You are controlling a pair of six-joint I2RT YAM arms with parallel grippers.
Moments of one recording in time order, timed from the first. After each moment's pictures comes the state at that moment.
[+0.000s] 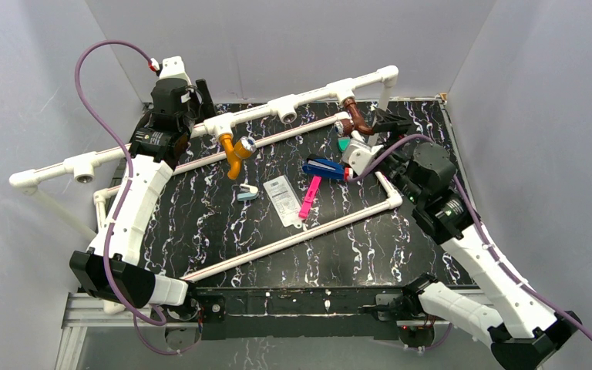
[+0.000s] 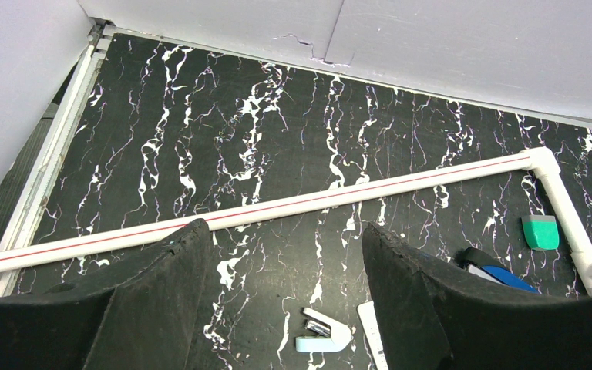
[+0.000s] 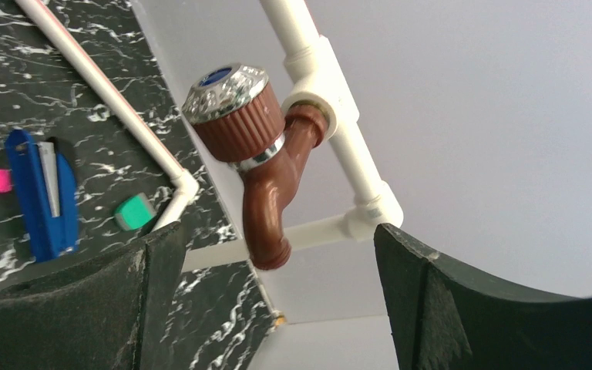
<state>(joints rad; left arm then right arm) -0.24 1.38 1.53 -0.57 -0.30 -0.25 0.60 0.89 1.03 -0.17 -0.05 -1.10</state>
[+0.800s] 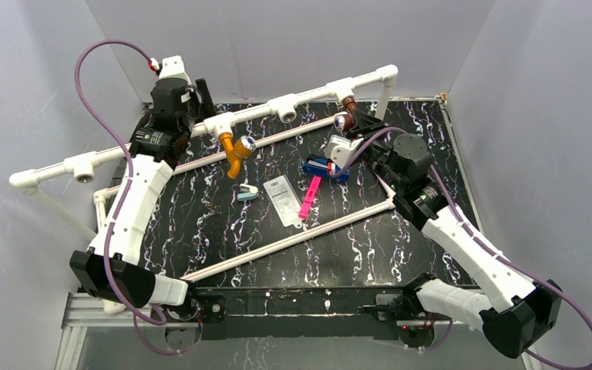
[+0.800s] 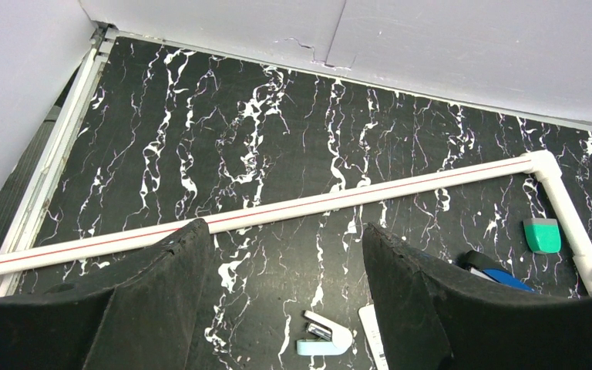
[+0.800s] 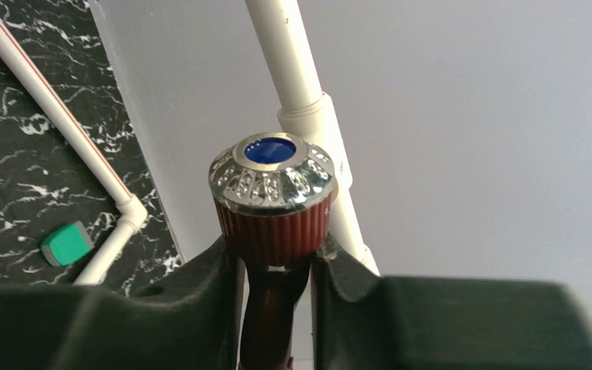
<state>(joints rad) -0.24 1.39 1.53 -0.56 -0.31 -0.25 0.61 1.04 1.00 0.05 -0.07 -1.23</state>
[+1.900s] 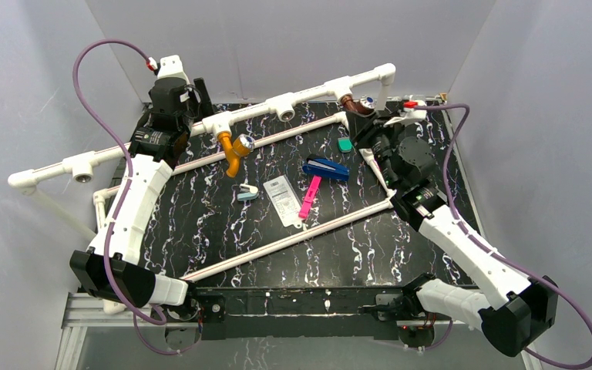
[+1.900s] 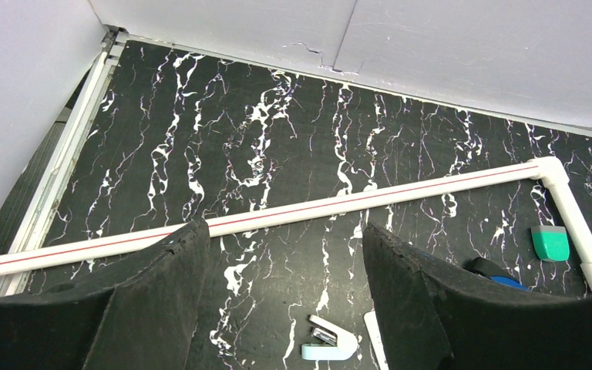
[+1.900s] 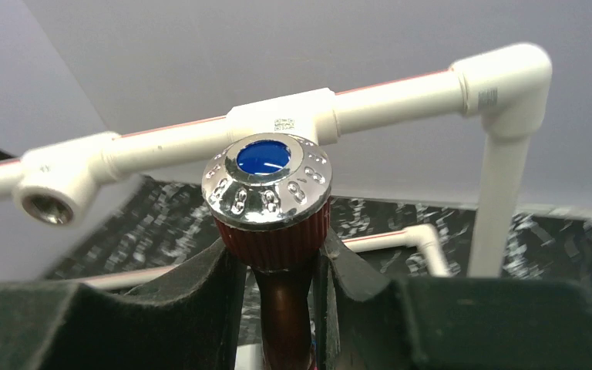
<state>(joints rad) -0.24 1.39 1.53 -0.56 -0.32 -0.25 0.60 1.05 0.95 0.29 0.26 0.35</state>
